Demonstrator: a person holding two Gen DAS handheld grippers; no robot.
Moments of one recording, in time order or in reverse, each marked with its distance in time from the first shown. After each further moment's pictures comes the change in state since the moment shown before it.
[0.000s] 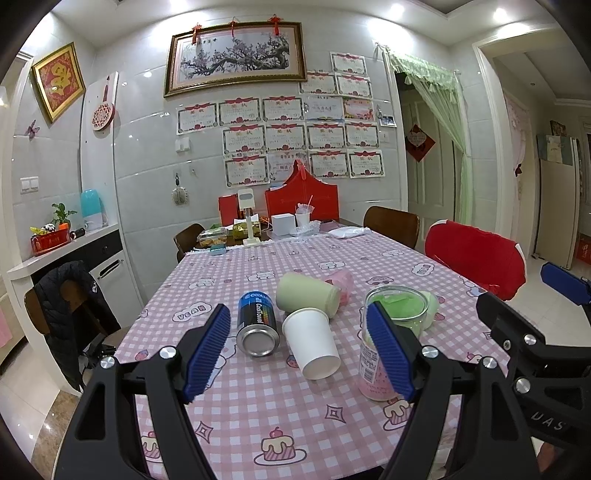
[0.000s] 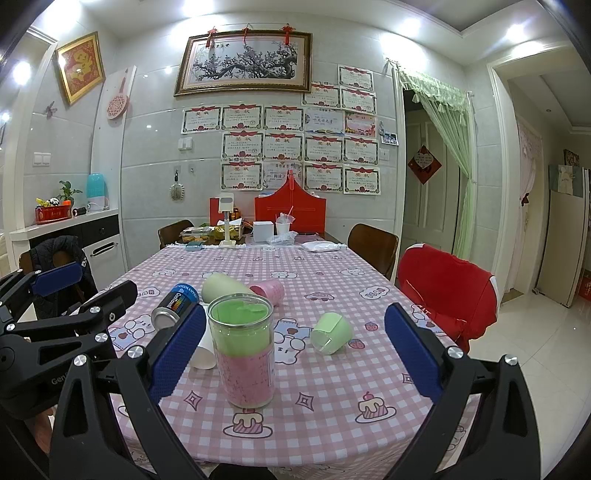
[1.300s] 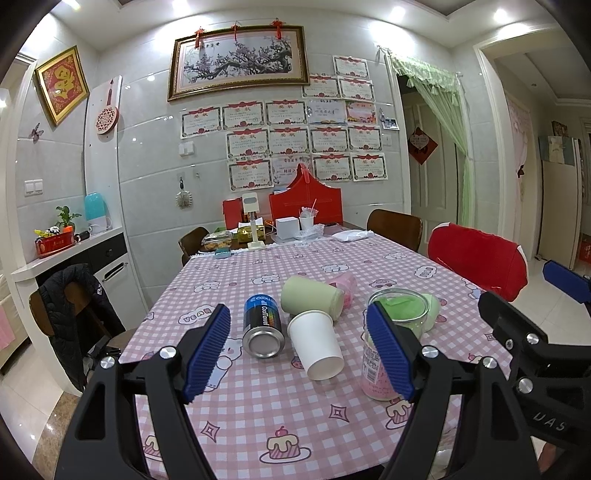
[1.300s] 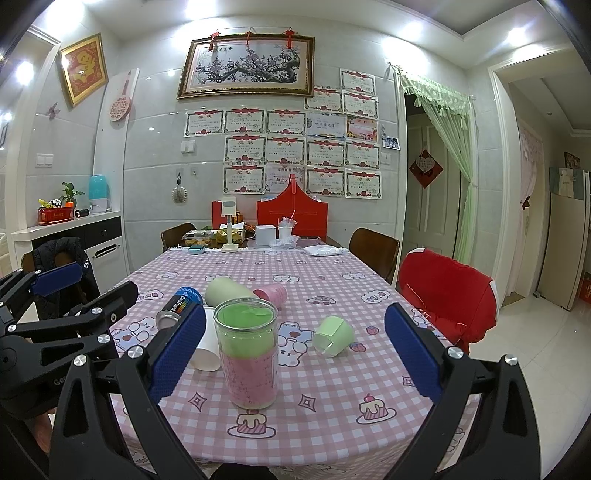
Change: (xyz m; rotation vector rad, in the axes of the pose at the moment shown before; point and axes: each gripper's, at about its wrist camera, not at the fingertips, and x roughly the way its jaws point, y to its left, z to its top) left arm -0.012 0.005 0.002 0.002 -0.014 0.014; right arm -0.008 0.004 0.002 -0.006 -0.014 0.005
